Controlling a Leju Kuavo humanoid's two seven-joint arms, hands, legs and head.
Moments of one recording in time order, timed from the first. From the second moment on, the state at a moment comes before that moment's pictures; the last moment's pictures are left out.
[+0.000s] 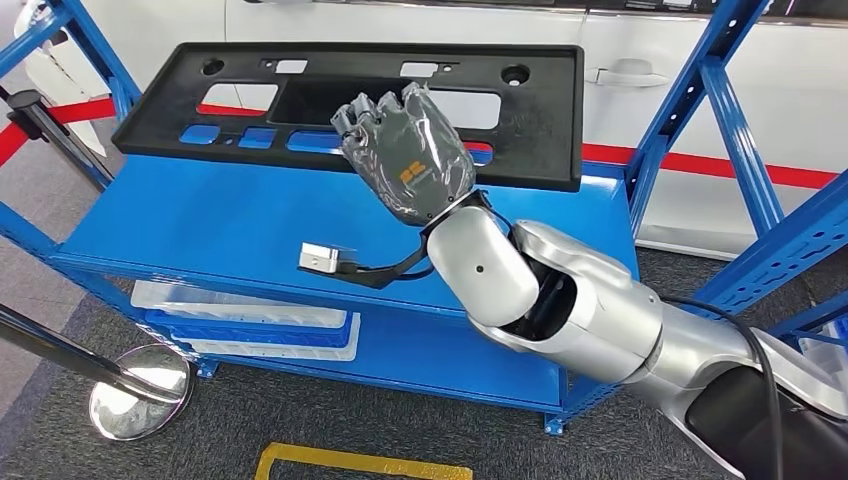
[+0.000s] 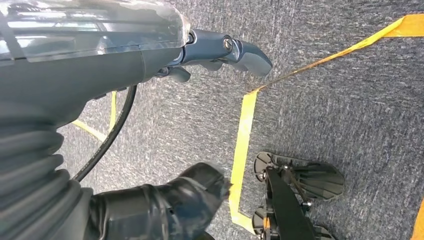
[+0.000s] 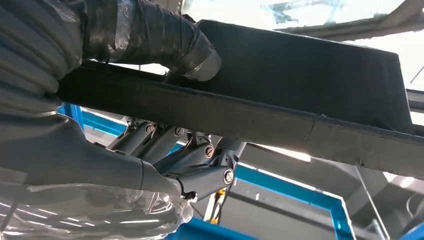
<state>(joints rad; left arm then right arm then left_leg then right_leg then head) -0.10 0.05 -1.07 -0.18 1.22 0.35 -0.06 -1.06 -0.09 0.98 -1.60 1.35 0.26 0.35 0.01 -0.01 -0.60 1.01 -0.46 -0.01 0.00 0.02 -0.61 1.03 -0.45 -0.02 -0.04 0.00</state>
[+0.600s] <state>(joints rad) -0.10 0.05 -1.10 -0.18 1.20 0.40 -0.02 -1.04 -0.13 0.92 -1.72 1.10 0.18 0.39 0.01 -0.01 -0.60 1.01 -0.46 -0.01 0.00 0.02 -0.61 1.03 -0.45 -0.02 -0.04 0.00</state>
